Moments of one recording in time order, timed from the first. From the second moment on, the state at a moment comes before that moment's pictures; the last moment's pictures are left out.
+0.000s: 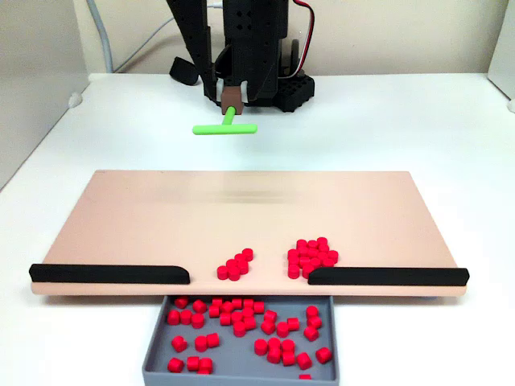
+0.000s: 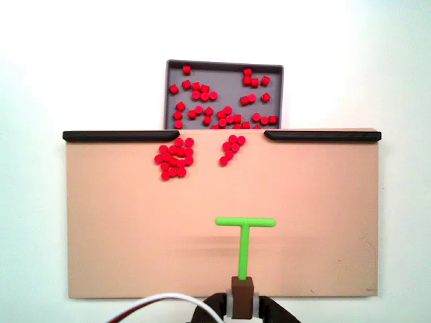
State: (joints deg) arm 5.5 102.7 99.6 86.4 -90.7
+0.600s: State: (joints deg) arm 2.5 103.0 99.6 86.4 -89.4
